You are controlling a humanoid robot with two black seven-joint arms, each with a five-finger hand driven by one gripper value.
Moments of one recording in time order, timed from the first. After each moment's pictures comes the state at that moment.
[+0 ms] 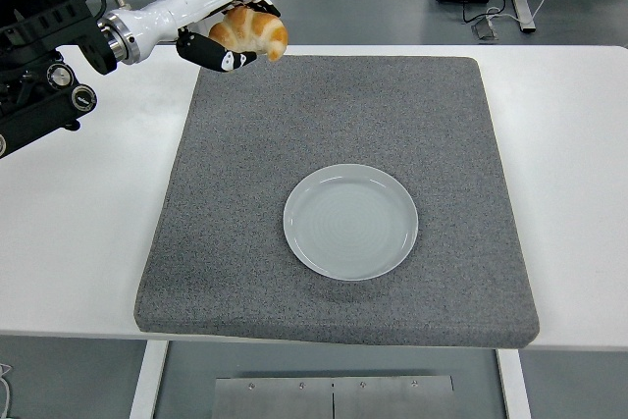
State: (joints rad) left arm -1.31 0.58 -0.11 -1.11 1.10 0.09 -0.23; right arm -0.09 0.00 0.00 0.12 -0.11 0.03 0.41
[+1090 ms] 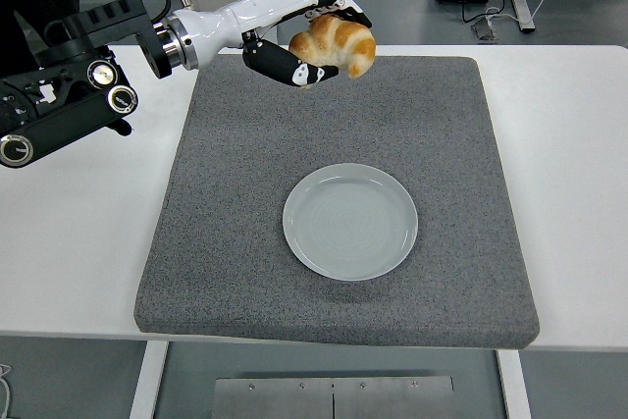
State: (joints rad) left arm -1.28 0.49 -0.22 -1.25 1.07 0.00 -0.28; right arm -0.09 0.00 0.00 0.12 -0.11 0.03 0.41
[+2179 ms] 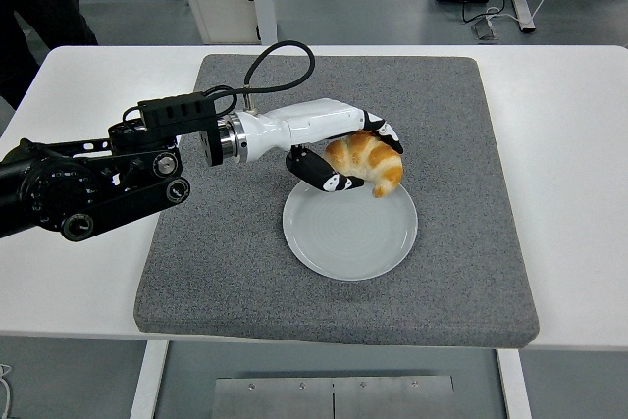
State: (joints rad) left arm -1.16 0.39 -0.12 -1.27 1.31 0.04 -0.29; right arm -0.09 0.00 0.00 0.12 -0.11 0.03 0.41
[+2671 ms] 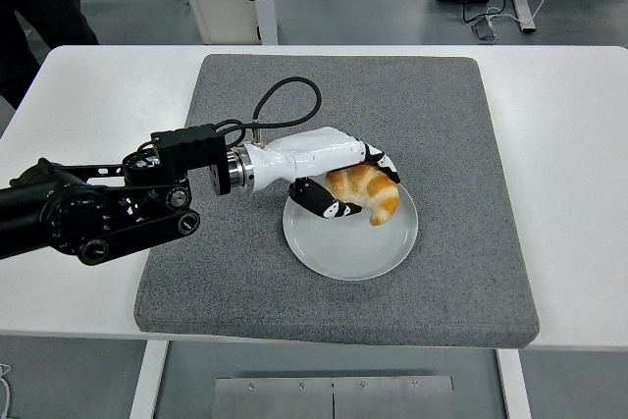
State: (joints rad) left arm -1.14 0.35 0.00 -1.24 1.35 0.15 -0.29; right arm -0.09 0.00 0.00 0.12 -0.11 0.03 0.41
